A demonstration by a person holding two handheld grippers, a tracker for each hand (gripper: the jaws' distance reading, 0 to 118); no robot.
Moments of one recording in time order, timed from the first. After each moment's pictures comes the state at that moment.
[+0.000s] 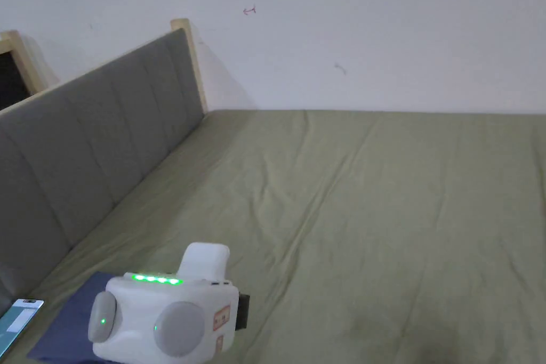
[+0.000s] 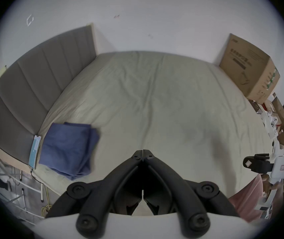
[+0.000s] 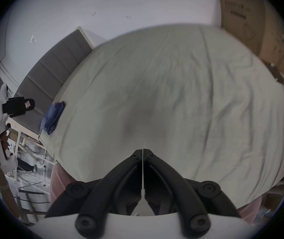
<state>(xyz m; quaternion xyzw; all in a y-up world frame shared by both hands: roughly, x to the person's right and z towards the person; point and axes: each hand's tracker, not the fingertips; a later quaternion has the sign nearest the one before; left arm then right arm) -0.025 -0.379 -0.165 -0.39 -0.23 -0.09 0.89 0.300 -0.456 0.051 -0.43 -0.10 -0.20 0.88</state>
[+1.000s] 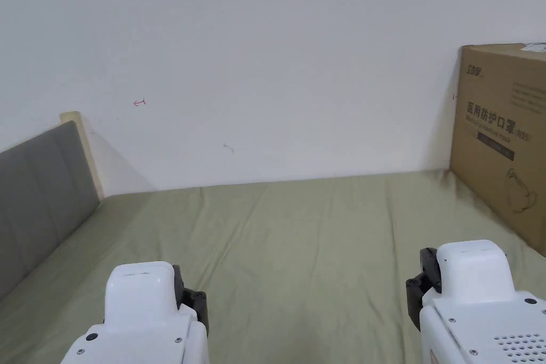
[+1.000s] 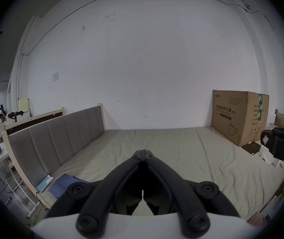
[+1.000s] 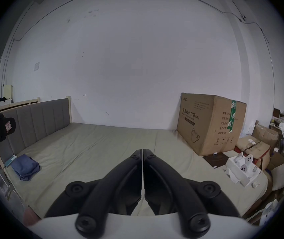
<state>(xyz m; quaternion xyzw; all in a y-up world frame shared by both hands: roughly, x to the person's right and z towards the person) 0.060 -0.279 -0.004 -0.06 -0.19 -0.05 0.98 0.290 -0.295 0.113 -0.09 -0.28 0.01 0.96</state>
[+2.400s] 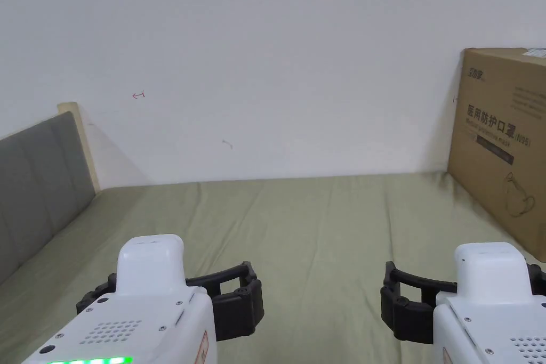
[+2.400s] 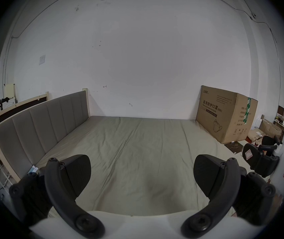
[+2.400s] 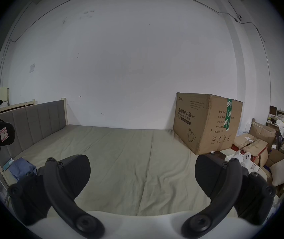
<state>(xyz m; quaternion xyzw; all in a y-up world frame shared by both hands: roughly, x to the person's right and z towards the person) 0.060 -0.262 -0.023 -0.14 -0.26 -0.02 0.95 0.300 -0.298 0.112 -0.09 -0.30 0.00 0.95</state>
